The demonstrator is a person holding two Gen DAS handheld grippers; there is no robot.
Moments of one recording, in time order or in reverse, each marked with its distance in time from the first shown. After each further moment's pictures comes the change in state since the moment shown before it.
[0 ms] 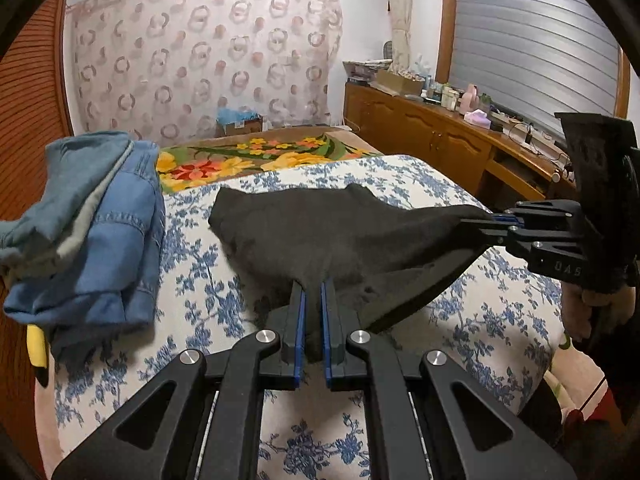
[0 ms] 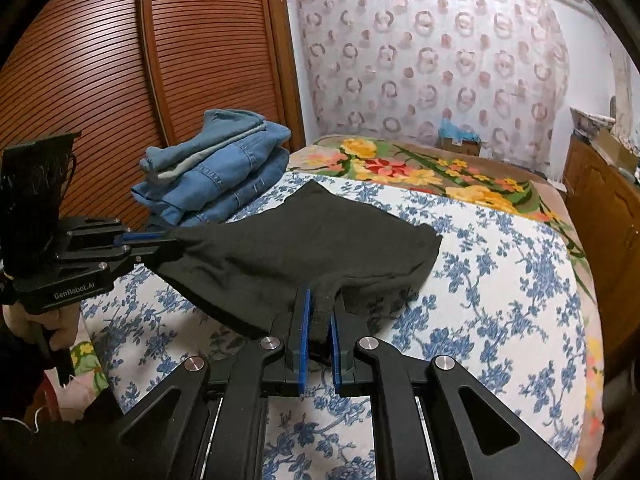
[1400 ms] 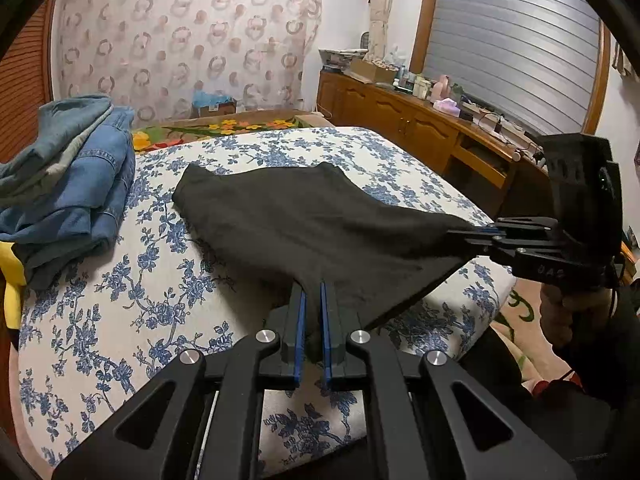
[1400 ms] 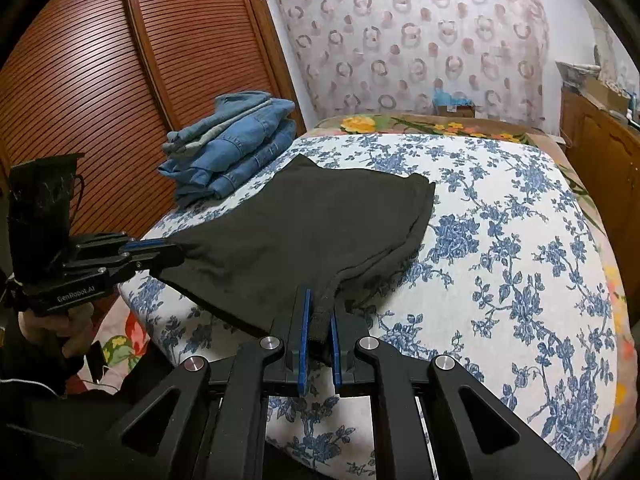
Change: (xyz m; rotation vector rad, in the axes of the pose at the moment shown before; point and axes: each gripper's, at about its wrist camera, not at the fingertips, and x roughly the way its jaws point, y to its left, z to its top) left arm -0.042 -0.043 -0.054 -0.010 0.038 -0.105; right arm -0.061 0.016 -0.073 0.133 0.029 0.046
